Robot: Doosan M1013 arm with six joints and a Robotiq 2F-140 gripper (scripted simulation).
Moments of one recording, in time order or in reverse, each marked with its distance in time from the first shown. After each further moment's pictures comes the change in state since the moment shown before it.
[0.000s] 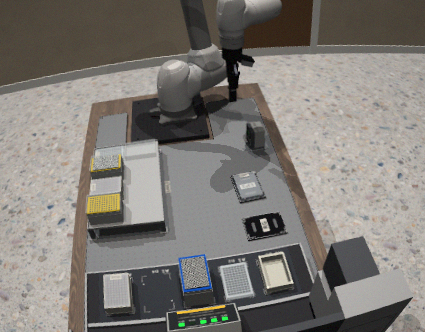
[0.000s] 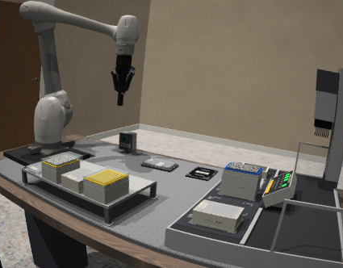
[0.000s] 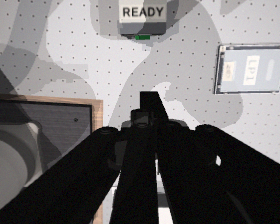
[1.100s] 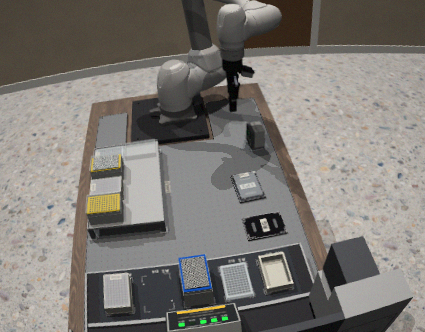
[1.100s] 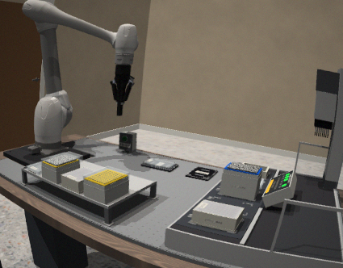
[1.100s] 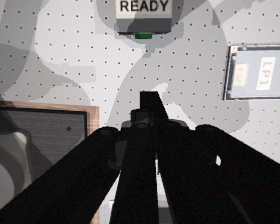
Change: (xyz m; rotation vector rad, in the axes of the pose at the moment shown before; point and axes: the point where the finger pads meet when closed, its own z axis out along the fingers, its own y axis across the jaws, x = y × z) arm 0.000 0.000 0.049 0.001 0.000 0.000
